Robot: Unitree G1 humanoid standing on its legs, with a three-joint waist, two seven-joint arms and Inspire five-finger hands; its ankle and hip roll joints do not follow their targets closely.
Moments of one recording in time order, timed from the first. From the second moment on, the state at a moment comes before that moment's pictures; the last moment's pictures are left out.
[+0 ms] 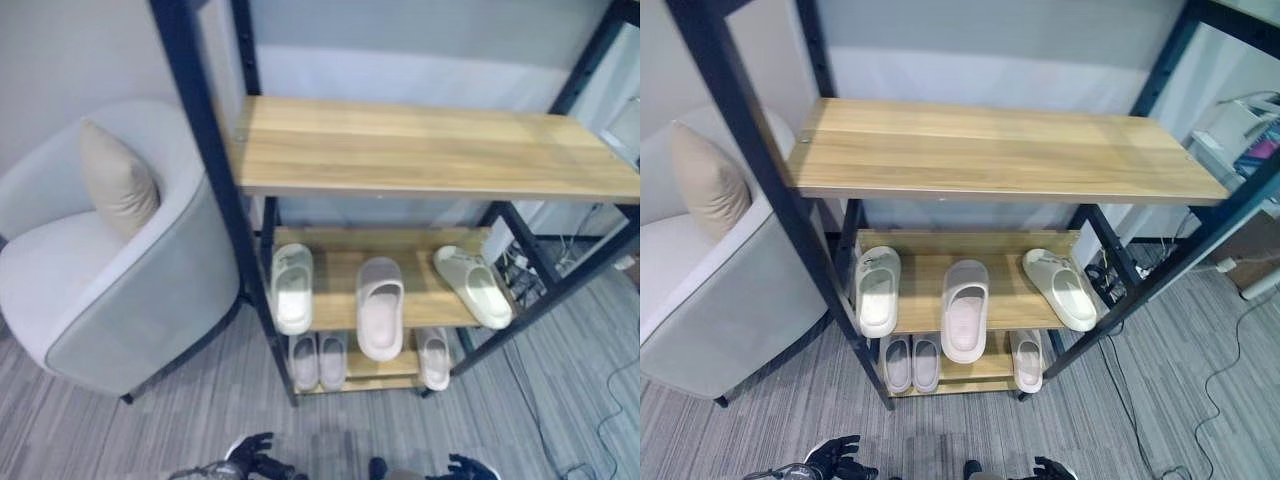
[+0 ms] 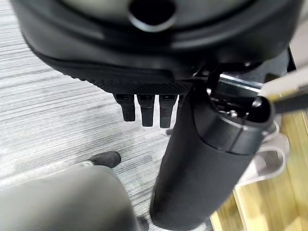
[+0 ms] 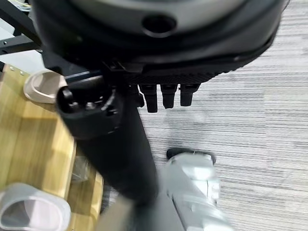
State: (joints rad) left arm -0.08 0.24 -0.32 1.30 -0.12 -0.13 0.00; right arm -0.01 -0.26 0.27 1.27 0.21 -0.10 0.01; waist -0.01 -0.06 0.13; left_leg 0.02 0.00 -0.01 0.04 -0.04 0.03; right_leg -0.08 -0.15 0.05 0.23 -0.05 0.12
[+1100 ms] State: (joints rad) left arm 0.06 0.33 -0.40 0.67 -0.20 -0.13 0.00; right arm 0.05 -0.27 0.26 1.25 0.21 -0.10 -0.01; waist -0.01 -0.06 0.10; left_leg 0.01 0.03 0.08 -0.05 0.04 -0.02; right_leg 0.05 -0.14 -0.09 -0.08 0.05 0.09
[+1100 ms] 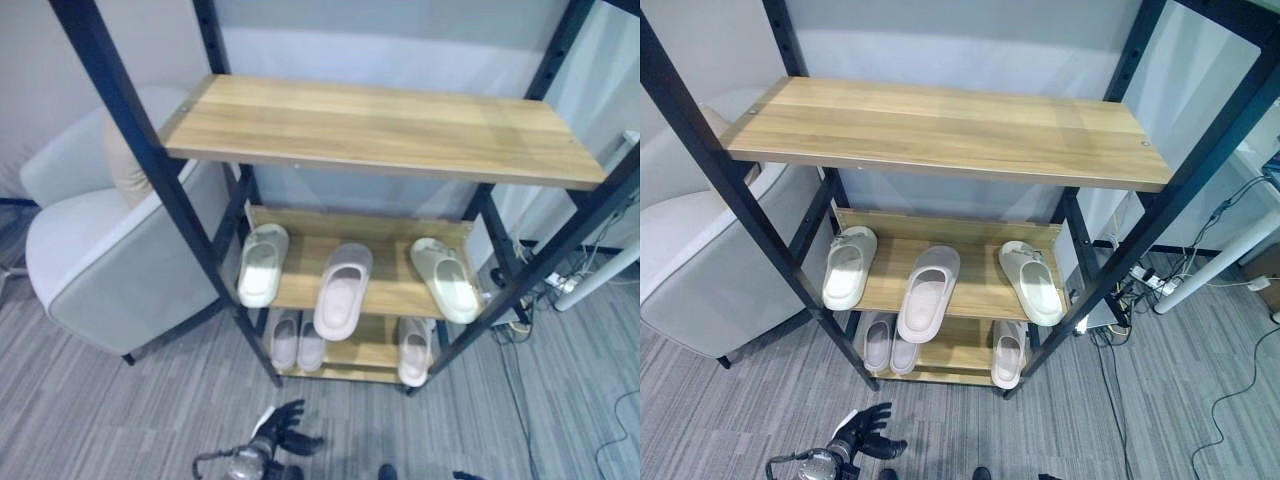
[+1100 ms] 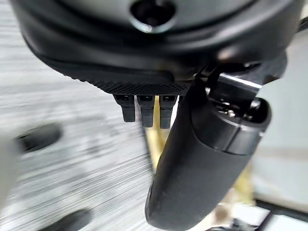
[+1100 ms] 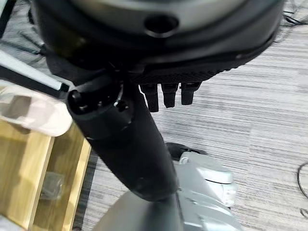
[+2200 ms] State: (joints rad) left arm 0.17 0.39 -0.31 0.10 -0.26 -0.15 -0.01; right arm 0.10 -0.31 0.26 1.17 0.17 -0.11 -0.02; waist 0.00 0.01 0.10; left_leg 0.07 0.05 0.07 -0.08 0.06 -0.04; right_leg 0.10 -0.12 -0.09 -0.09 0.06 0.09
